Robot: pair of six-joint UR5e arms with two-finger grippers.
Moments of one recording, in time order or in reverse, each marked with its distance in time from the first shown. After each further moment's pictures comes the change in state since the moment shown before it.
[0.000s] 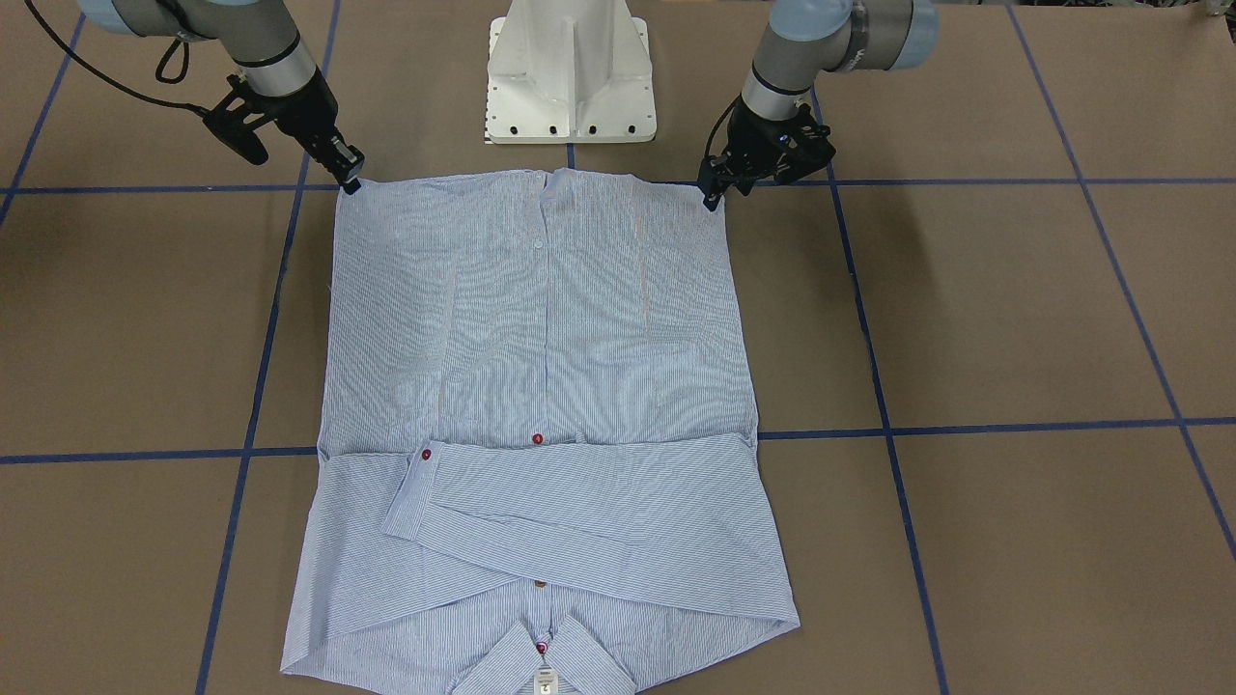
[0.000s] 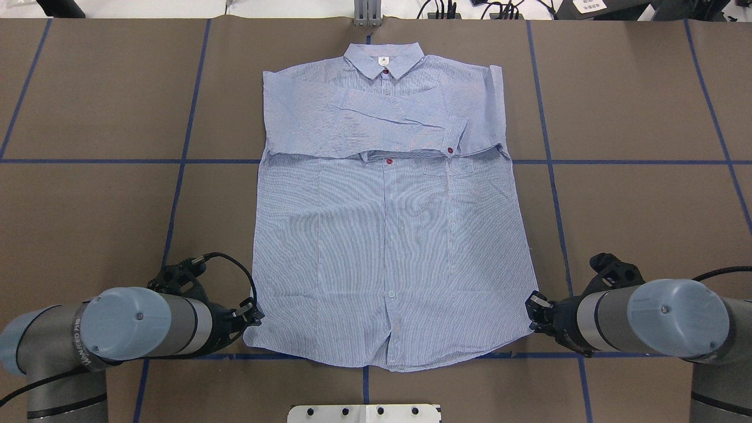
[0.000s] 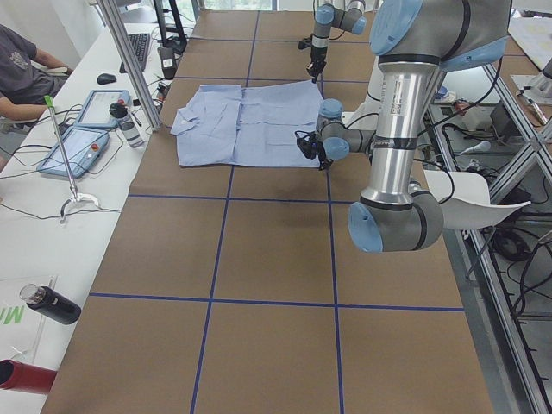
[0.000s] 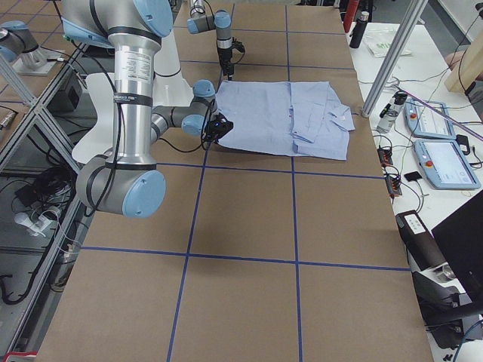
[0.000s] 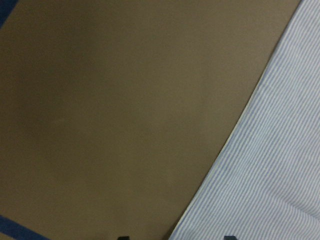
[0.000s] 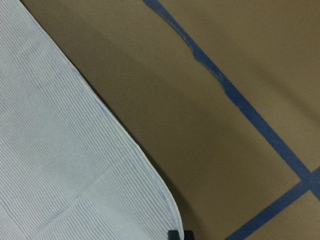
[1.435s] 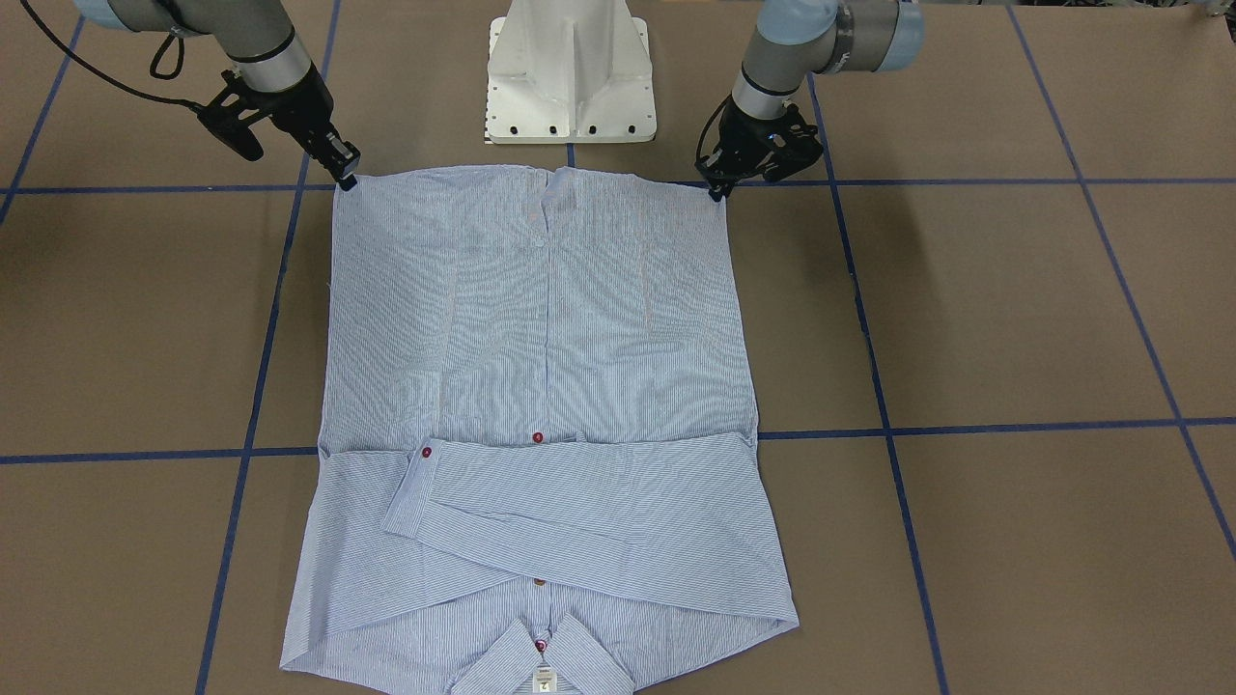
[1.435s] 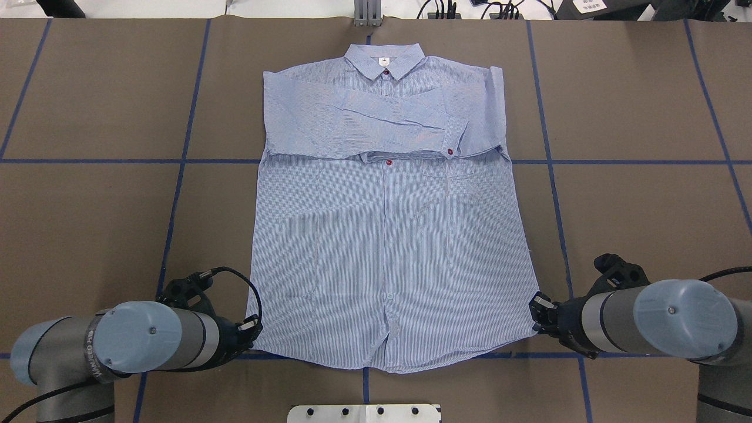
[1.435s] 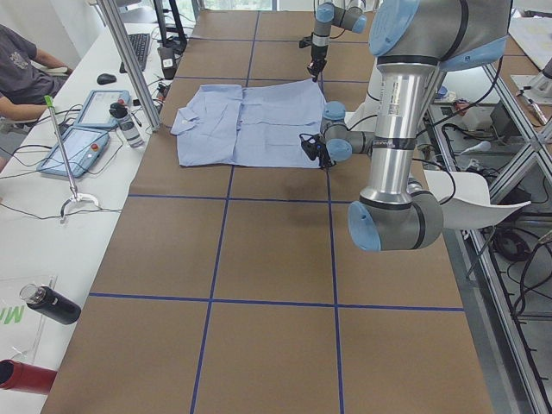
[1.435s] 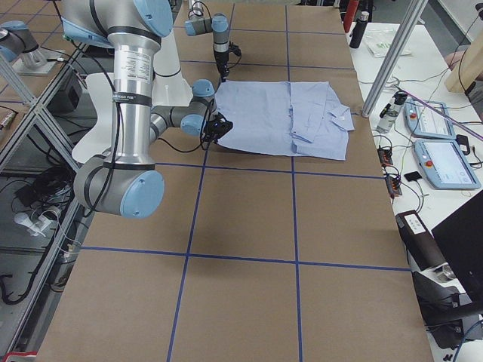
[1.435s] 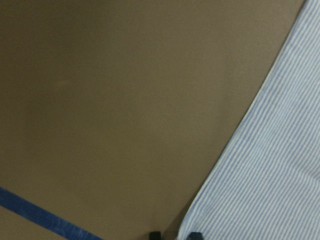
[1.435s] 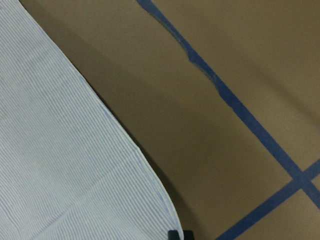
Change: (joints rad) left arm 0.037 -0.005 0.024 -0.002 0.001 -0.011; right arm 0.001 -0.014 0.013 0.000 0.004 0.000
